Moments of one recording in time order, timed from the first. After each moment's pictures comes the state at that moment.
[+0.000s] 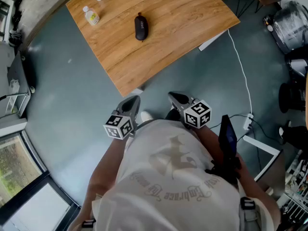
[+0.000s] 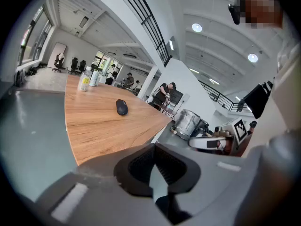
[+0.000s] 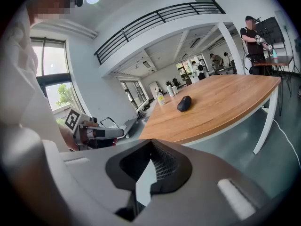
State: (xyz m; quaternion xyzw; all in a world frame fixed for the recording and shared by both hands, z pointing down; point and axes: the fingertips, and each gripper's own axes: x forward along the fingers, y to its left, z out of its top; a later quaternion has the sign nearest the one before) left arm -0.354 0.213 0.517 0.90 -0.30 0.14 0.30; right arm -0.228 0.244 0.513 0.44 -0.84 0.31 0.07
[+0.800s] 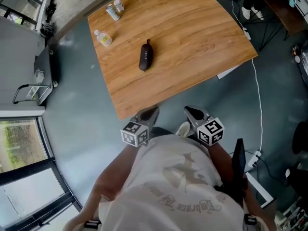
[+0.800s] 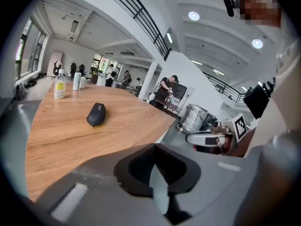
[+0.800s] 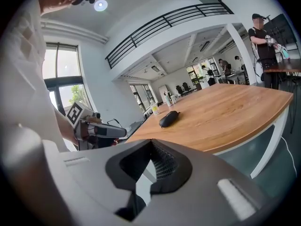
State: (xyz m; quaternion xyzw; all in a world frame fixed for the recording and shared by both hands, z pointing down) left arm -0.171 0.156 0.505 0.89 -0.32 0.18 0.28; right arm -0.057 0.177 0.501 0.40 -0.87 0.28 0.07
